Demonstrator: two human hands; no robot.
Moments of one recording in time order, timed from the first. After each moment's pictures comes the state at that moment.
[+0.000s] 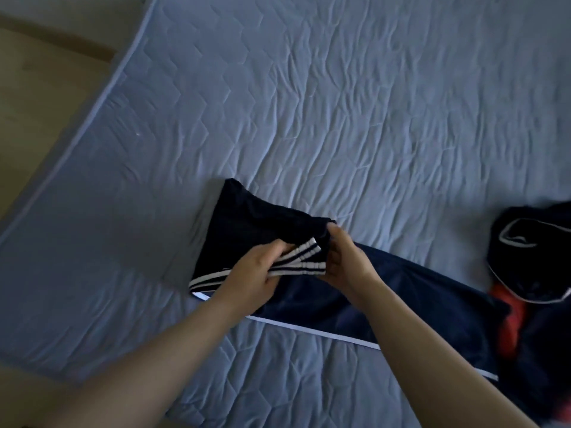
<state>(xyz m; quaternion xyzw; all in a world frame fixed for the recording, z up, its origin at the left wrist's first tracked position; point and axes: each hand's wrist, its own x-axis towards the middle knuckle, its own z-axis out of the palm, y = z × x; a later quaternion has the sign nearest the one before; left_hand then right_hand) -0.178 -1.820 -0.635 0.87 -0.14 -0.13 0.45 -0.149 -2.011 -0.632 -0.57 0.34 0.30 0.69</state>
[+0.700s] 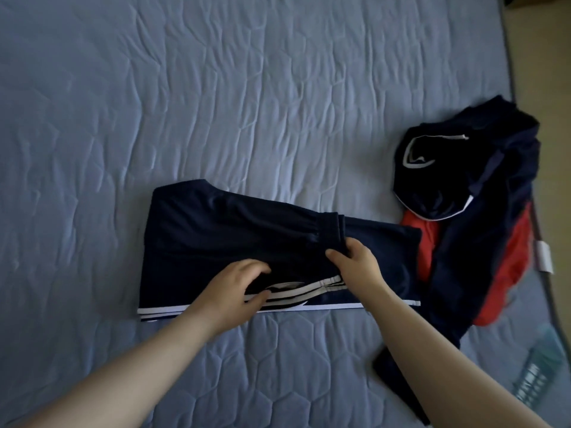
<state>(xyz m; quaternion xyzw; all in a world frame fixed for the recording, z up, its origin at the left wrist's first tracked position) -0.238 -1.988 -0.683 0.88 -0.23 -0.28 0.31 -0.258 -2.234 -0.671 -0.75 0.36 0.17 0.52</state>
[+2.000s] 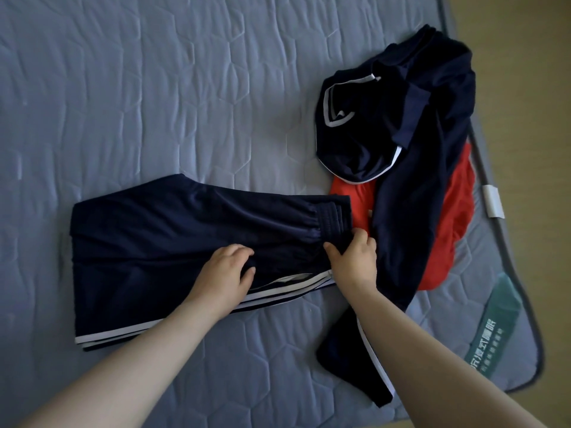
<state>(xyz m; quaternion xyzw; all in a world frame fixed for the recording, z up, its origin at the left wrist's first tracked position) -0.261 -2.159 -0.742 0.90 -0.25 -0.29 0.21 -0.336 -2.378 -0.731 -0.80 0.49 0.13 0.32</state>
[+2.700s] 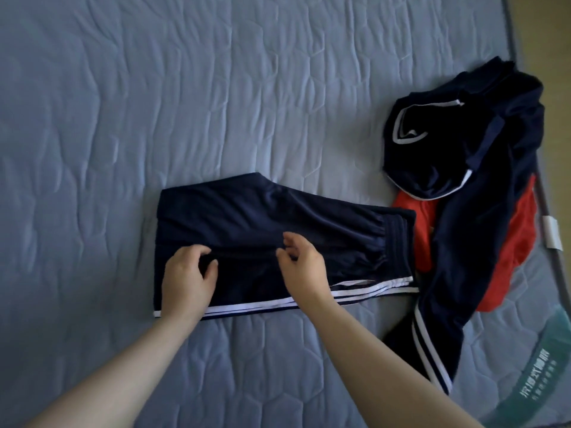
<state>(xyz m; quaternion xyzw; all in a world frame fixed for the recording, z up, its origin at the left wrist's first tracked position) -0.237 -2.036 -0.721 0.95 -0.01 -0.15 0.27 -0.278 -2.226 -0.714 -0.77 0.33 0.14 0.53</state>
